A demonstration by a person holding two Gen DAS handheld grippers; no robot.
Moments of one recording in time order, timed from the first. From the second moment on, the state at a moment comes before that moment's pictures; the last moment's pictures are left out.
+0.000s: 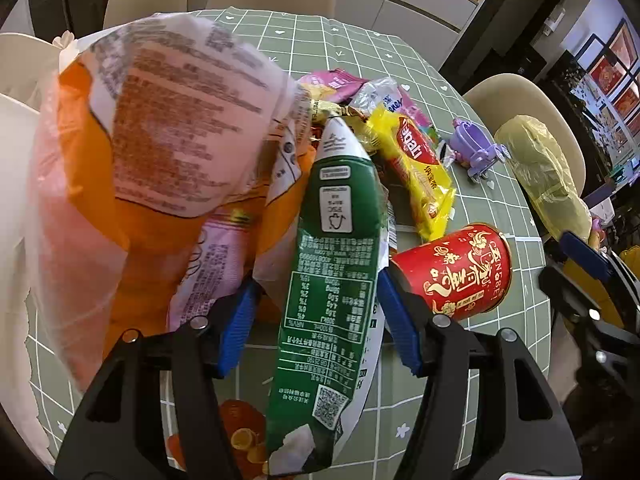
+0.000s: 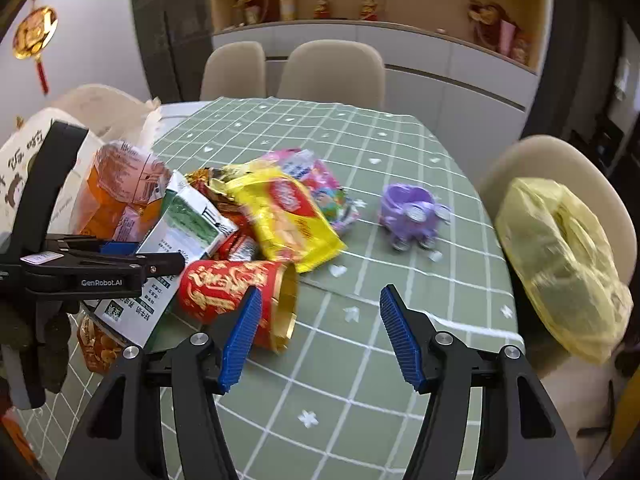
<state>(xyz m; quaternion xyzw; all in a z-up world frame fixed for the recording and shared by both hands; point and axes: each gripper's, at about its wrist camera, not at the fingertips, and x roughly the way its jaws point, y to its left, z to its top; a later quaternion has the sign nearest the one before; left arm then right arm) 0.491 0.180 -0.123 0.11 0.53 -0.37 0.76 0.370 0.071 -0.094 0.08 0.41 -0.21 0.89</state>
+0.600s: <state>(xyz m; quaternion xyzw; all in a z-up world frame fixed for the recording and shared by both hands) 0.491 0.177 -0.124 0.11 0.53 -0.41 0.74 0.342 0.014 -0.098 0.12 0.41 -0.27 0.87</state>
